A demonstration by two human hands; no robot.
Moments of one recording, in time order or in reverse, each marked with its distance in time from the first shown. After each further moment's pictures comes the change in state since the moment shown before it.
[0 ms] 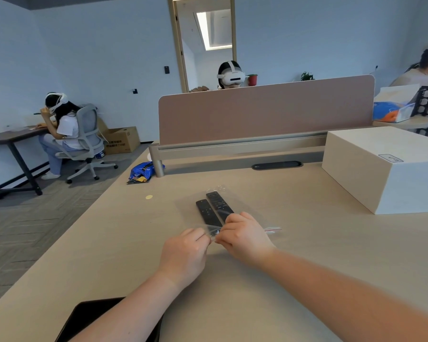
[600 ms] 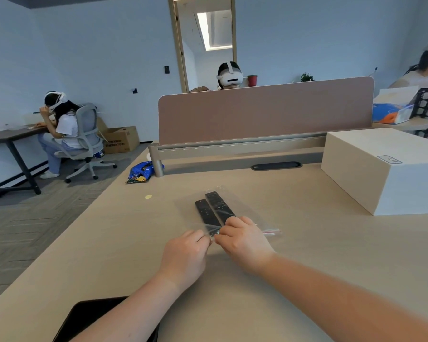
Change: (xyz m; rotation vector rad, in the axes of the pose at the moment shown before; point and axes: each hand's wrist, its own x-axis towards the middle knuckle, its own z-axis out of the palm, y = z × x) left_hand -0.002 0.005 0.001 -0.023 -0.004 0.003; right_hand -0.008 -0.005 -0.001 -0.095 0.024 -0.072
